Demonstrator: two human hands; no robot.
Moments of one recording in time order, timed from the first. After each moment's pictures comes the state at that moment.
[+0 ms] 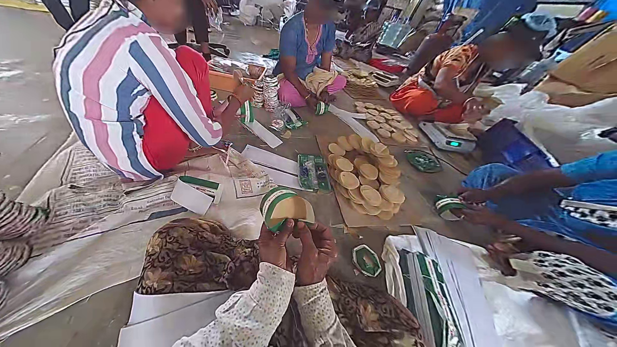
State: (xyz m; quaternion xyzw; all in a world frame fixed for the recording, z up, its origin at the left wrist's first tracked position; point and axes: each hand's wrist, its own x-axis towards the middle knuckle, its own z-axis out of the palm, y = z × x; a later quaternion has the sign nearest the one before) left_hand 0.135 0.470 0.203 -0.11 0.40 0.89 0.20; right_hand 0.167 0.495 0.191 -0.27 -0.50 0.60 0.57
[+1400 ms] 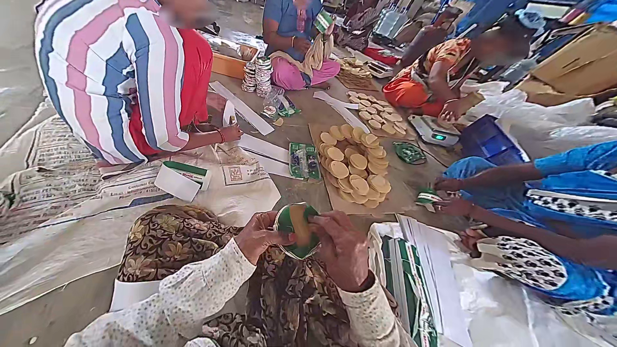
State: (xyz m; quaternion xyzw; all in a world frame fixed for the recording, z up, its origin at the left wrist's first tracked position) left_hand 0.095 0.419 0.220 0.24 0.45 0.71 0.49; right_hand 0.240 0.555 0.241 -0.09 -0.90 0.14 0.41
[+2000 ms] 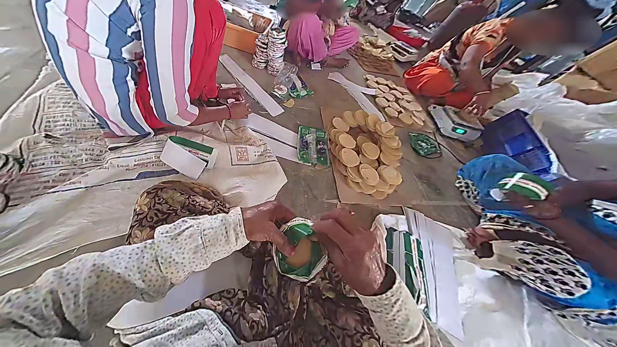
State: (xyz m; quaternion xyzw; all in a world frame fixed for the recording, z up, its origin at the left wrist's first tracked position) left_hand 0.058 0.419 0.223 0.49 0.47 0.44 0.59; right_hand 0.253 0.553 0.255 0.02 -0.94 0.14 0.30
